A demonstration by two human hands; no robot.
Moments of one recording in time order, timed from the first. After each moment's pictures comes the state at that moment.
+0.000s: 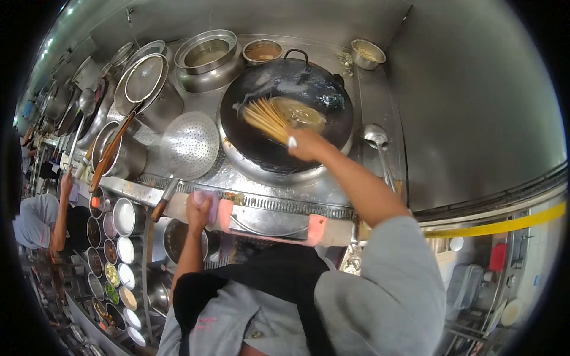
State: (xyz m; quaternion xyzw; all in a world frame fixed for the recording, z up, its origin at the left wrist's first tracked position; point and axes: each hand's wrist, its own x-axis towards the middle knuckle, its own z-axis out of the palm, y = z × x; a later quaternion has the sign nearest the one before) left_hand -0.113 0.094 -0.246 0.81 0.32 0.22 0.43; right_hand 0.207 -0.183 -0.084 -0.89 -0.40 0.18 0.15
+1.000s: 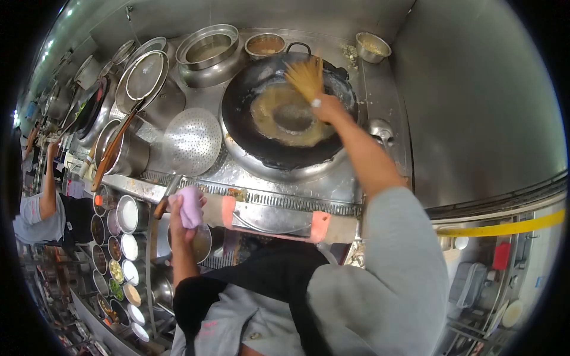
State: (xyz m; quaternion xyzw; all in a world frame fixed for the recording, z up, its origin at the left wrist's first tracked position) left_hand -0.144 0.082 -0.137 0.34 0.32 0.17 0.87; right_hand 0.325 -0.189 -0.116 -0.94 -0.30 0.06 0.14
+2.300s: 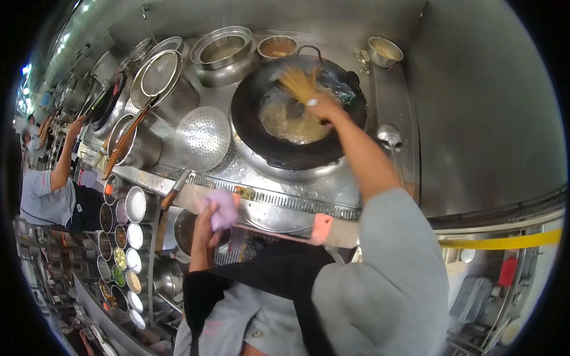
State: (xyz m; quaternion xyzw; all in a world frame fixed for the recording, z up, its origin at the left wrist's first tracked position) left_hand -0.143 0.012 -0.142 0.37 0.38 0.11 0.84; right_hand 0.307 -0.159 -0.088 -0.91 -0.27 0.21 0.23
